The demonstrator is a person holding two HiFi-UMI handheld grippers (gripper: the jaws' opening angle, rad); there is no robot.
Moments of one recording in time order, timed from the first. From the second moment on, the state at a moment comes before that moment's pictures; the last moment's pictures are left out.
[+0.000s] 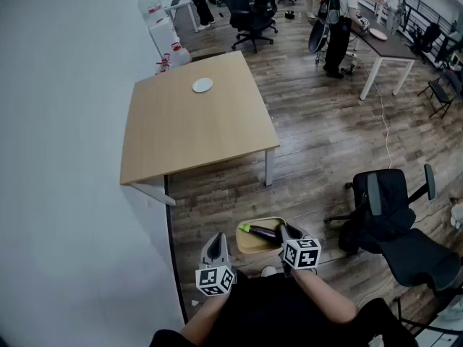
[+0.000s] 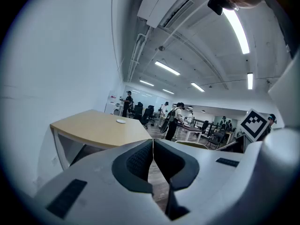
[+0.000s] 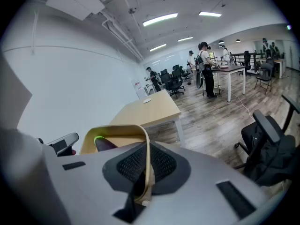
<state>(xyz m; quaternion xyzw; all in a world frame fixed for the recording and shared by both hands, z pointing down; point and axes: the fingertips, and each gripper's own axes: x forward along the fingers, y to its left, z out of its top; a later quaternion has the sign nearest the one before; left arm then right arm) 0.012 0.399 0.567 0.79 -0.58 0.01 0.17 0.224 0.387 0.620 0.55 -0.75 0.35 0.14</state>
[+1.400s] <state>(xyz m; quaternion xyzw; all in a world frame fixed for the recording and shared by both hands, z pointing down) -0.077 0.058 0.583 0.84 -0.50 0.01 0.22 0.148 0.073 0.635 0.61 -0.68 0.37 0.14</state>
